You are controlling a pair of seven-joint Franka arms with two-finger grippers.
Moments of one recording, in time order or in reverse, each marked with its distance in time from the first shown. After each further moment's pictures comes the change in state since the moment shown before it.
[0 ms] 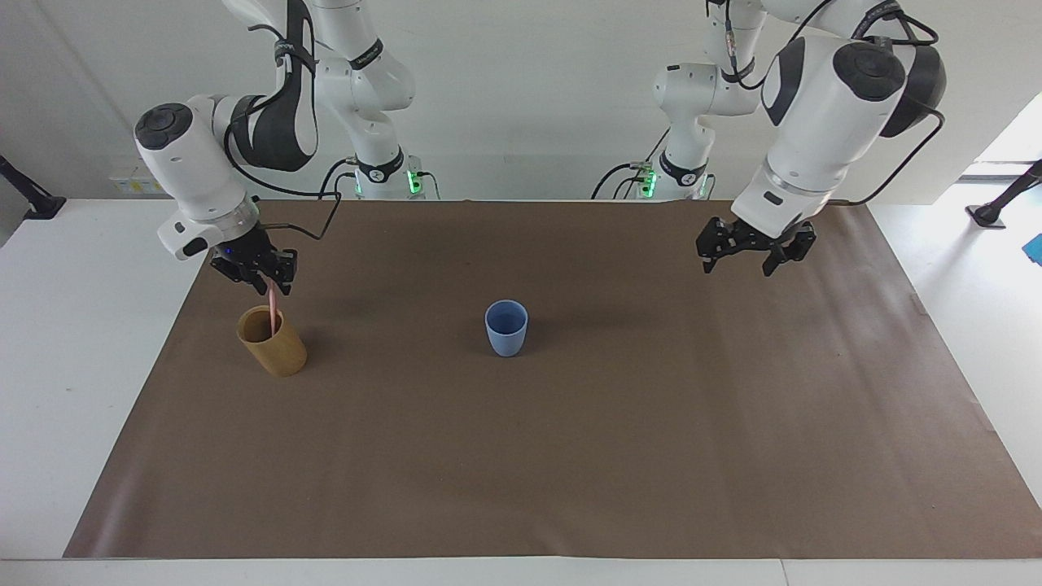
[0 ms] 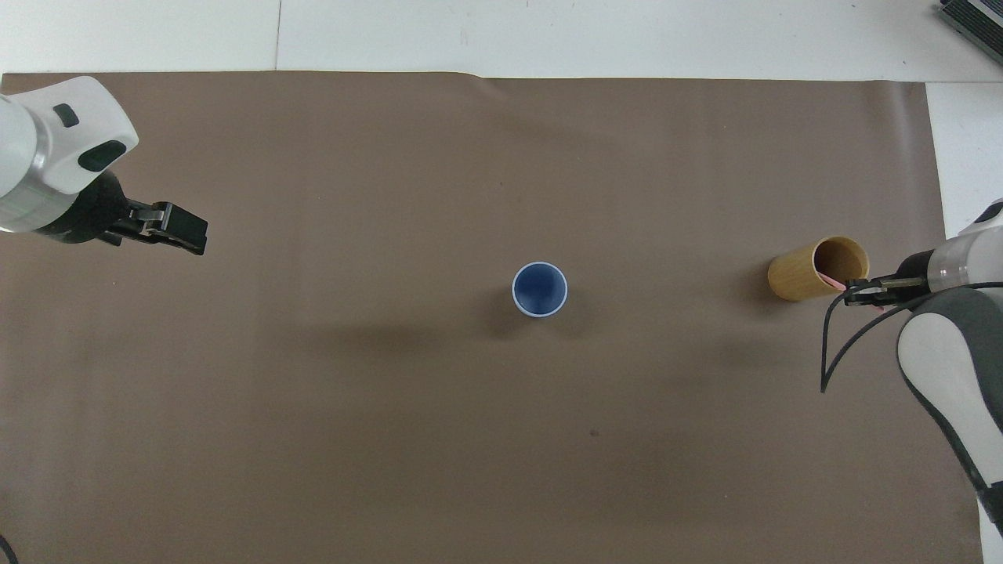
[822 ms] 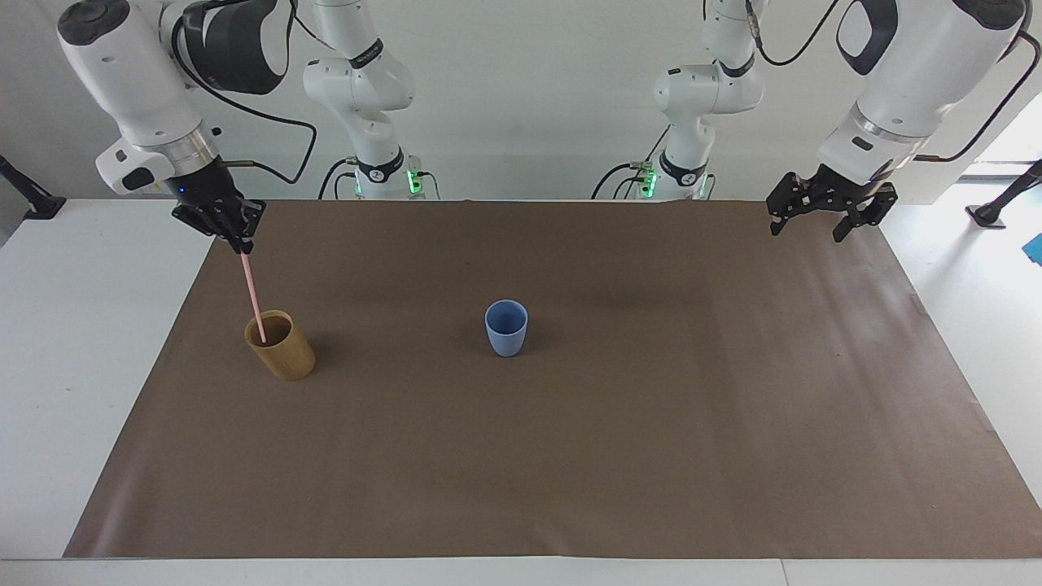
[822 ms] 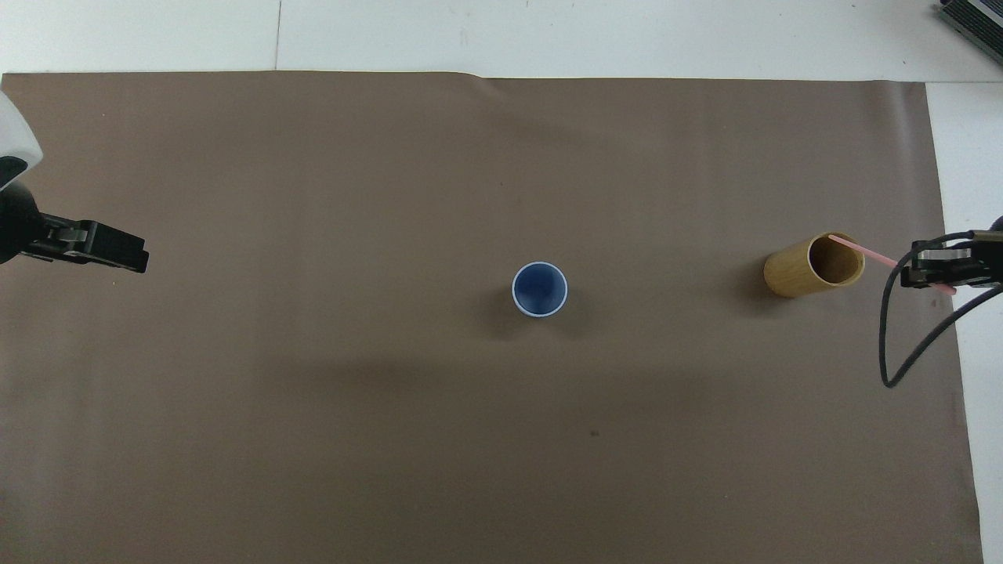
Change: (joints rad) left arm 0.025 -0.095 -0.003 0.007 0.000 -0.078 0.026; right arm 0.044 -0.025 0.057 0.374 -0.005 -0.426 0.254
